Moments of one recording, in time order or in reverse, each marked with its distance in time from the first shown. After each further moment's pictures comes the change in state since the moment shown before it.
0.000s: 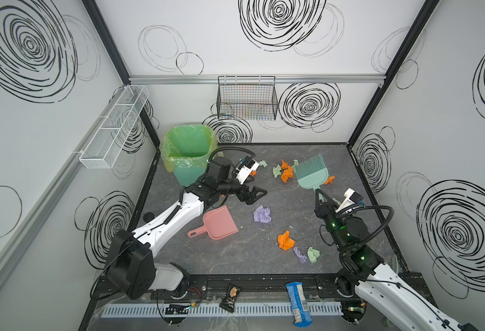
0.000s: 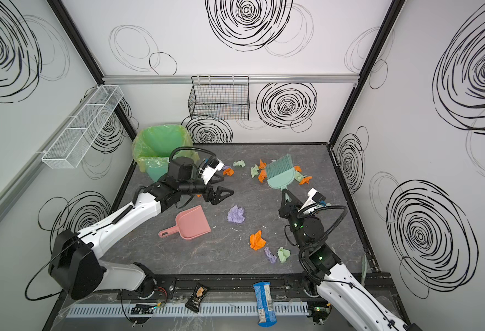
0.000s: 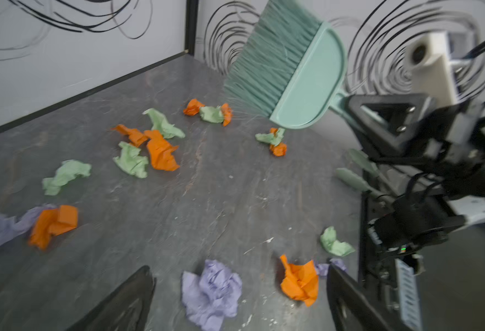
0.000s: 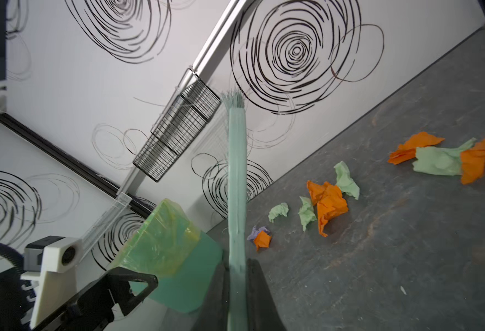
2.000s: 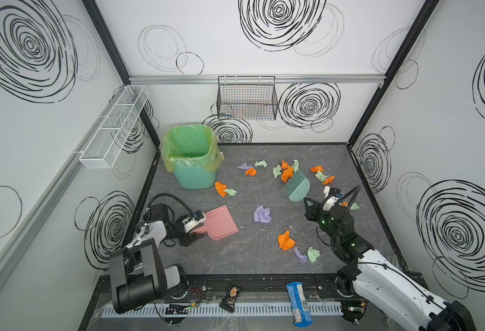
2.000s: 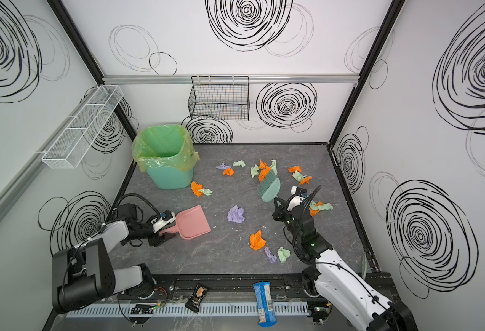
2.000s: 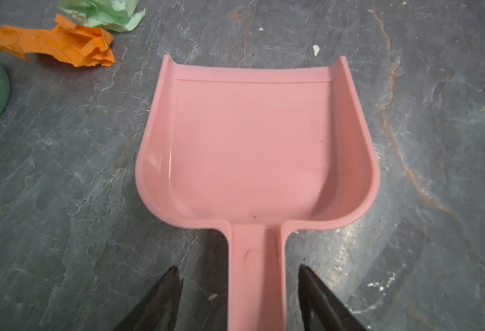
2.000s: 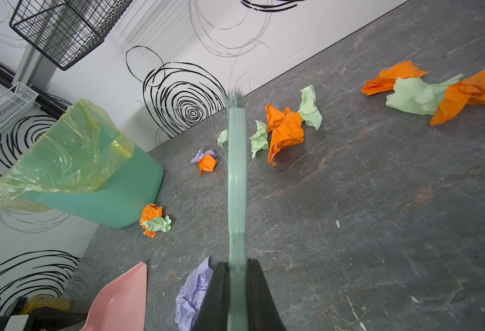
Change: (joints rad) left arm 0.895 -0.072 -0.580 -0.289 0.232 1.258; right arm -0.110 0.228 0.019 -0.084 -0.227 -0.137
